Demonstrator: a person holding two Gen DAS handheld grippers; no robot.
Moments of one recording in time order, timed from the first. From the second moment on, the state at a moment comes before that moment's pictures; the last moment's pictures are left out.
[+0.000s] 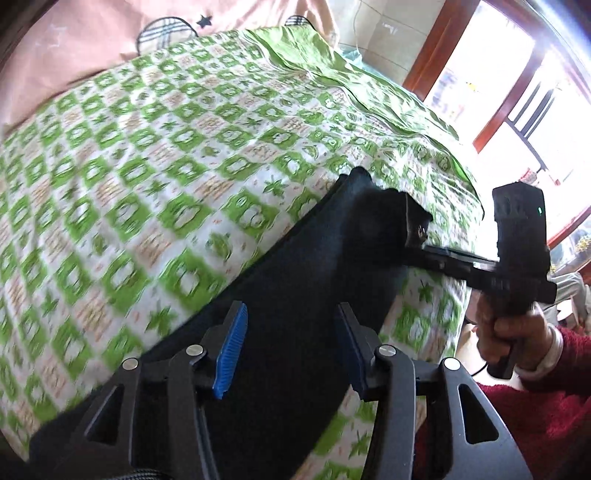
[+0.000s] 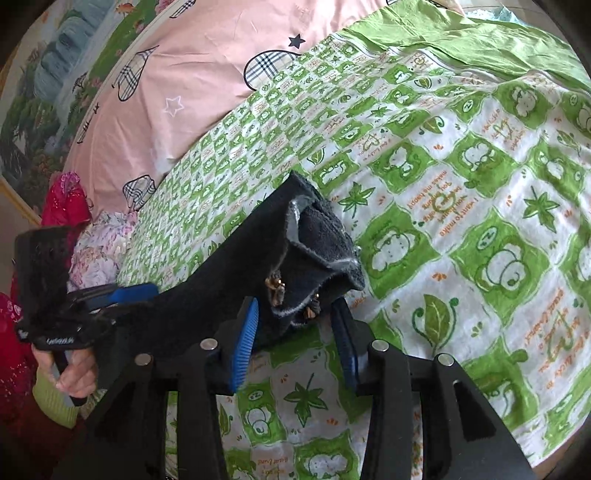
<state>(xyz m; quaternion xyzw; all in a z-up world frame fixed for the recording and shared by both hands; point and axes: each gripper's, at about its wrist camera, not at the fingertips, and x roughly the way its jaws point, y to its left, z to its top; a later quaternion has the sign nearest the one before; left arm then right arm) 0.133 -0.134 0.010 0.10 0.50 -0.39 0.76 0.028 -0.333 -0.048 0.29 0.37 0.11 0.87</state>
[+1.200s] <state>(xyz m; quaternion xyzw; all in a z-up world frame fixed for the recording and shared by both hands) 0.154 -0.161 0.070 0.06 0.43 -0.48 0.76 0.026 -0.282 0.022 0.24 0.27 0.31 0.88</state>
